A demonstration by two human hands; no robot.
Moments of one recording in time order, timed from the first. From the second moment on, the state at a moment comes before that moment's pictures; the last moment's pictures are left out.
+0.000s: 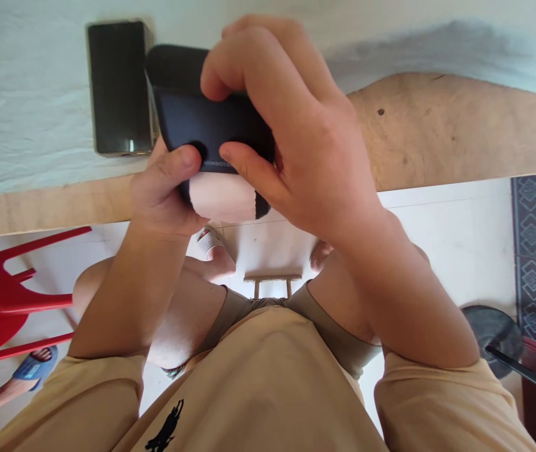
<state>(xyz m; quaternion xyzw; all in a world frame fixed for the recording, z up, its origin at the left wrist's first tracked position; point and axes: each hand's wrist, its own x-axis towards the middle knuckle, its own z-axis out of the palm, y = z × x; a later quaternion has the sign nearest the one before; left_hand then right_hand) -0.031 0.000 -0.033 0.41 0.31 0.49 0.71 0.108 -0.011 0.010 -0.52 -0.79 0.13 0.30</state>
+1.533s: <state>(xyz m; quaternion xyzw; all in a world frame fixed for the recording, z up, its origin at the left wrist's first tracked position) -0.023 -0.002 -0.027 0.31 0.27 0.50 0.76 0.111 -0.006 0.023 -0.61 -0.77 0.09 0.17</state>
